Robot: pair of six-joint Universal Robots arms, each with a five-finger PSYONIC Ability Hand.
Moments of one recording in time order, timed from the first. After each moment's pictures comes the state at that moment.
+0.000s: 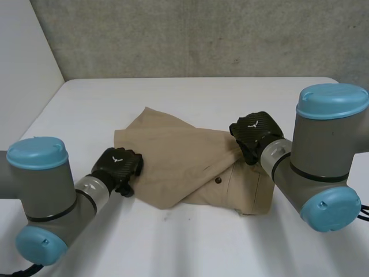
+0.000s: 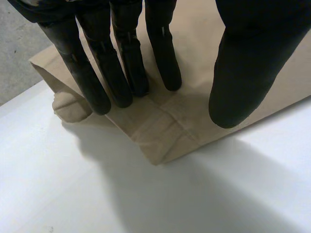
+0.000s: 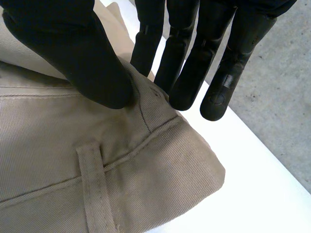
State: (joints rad) left arm 4.33 -2.03 -1.75 3.38 -1.44 3.48; right arm 2.10 -1.08 1.35 0.06 1.58 2.67; left_hand 0.74 0.74 0.74 0.73 0.56; right_hand 0.94 1.18 1.19 1.19 0.99
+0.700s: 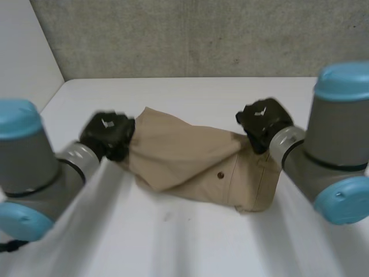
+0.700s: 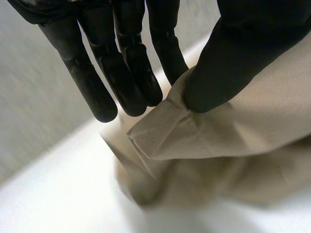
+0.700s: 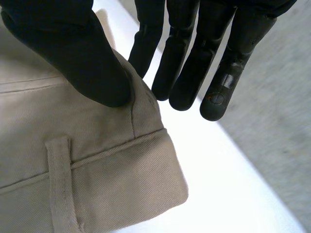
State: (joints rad) left arm 4.33 -1.87 -1.63 3.28 -1.44 3.46; right arm 2.08 -1.16 1.32 0.13 1.58 2.61; left_hand 1.13 1.19 1.19 1.20 0.96; right_hand 0.94 1.17 1.19 1.19 0.99
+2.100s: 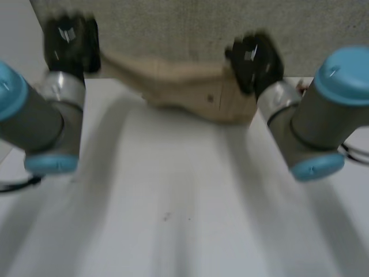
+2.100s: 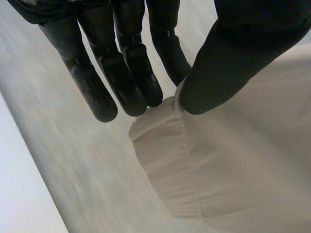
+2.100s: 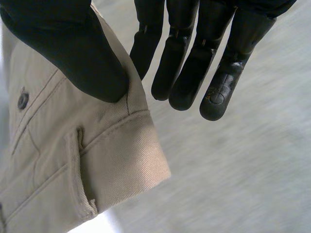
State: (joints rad) left arm 4.32 -1.92 -1.42 3.71 -1.70 3.41; right arm 2.08 -1.08 1.21 -0.30 1.50 2.52; left_hand 1.13 1.20 1.19 1.20 0.96; right_hand 0.97 1.17 1.19 1.19 0.99
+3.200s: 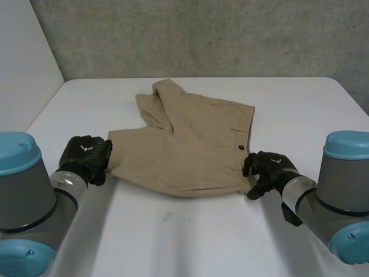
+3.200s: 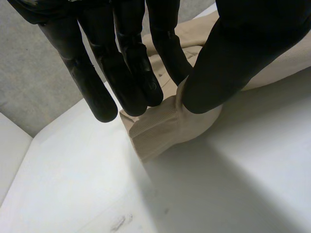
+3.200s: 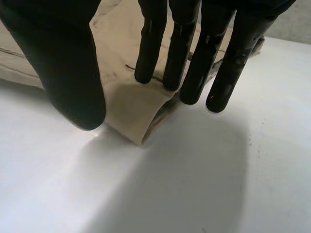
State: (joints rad) left arm 4.33 -1.83 -1.84 3.37 -1.67 3.48; right arm 1.92 -1.09 1.70 -0.14 1.41 3.13; left_hand 1.13 1.20 1.19 1.20 0.96; right_hand 0.67 0.76 0.77 0.77 0.58
